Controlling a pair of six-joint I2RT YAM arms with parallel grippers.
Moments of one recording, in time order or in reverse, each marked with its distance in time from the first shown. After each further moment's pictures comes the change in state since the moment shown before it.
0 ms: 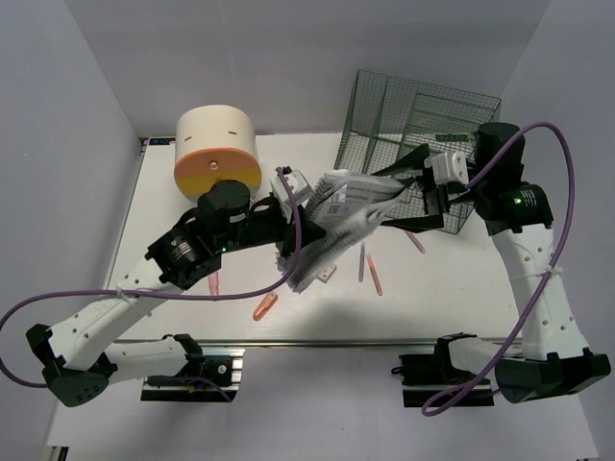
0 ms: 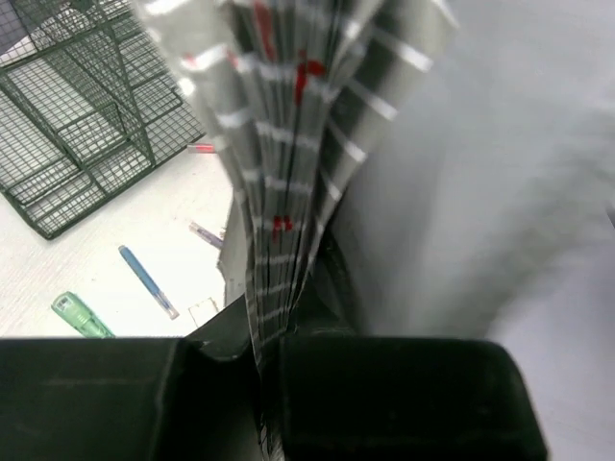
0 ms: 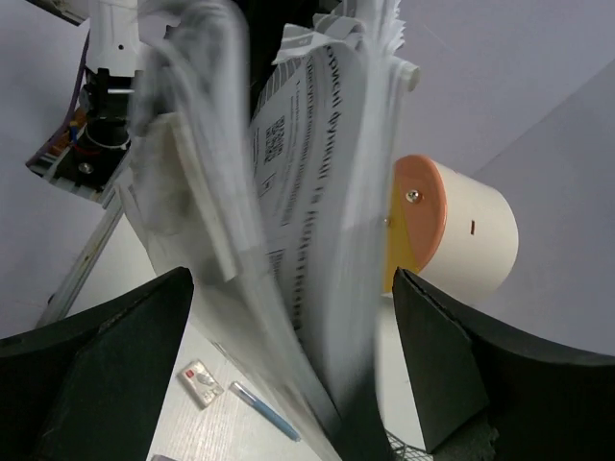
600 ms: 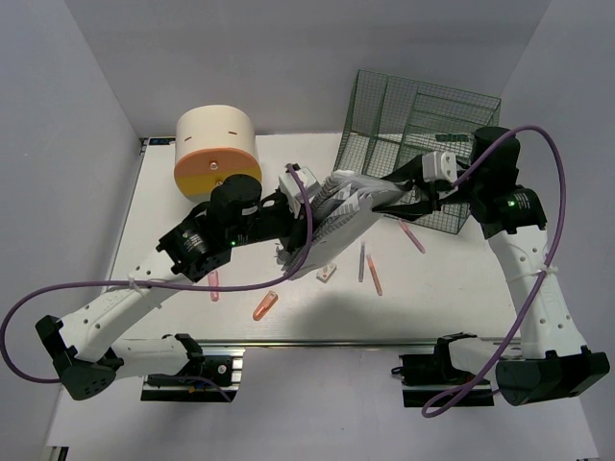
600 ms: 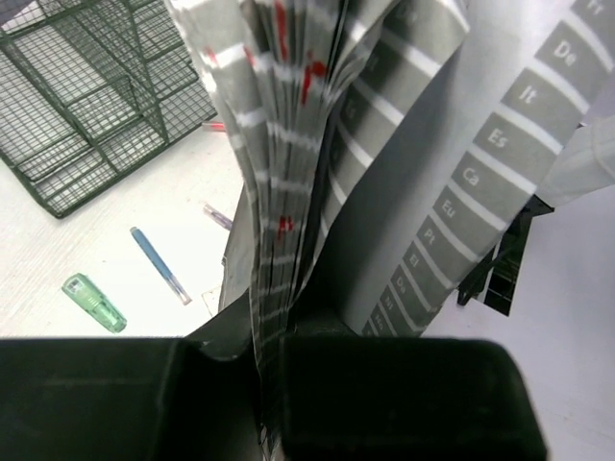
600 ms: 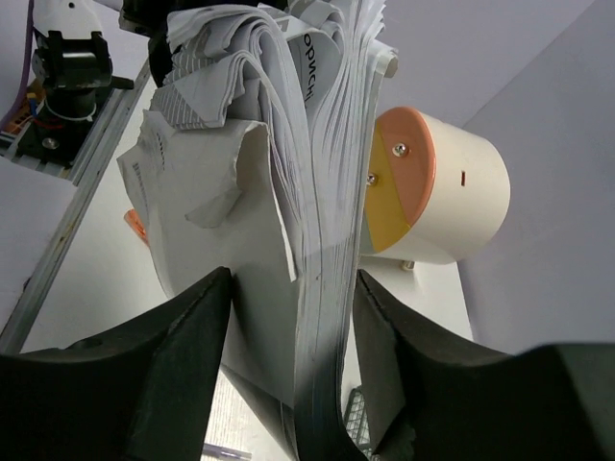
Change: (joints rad) left arm 0.012 0.069 0.023 -0.015 -0.006 0.014; right arm 0.008 -0.014 -0.080 0.102 0.104 0.055
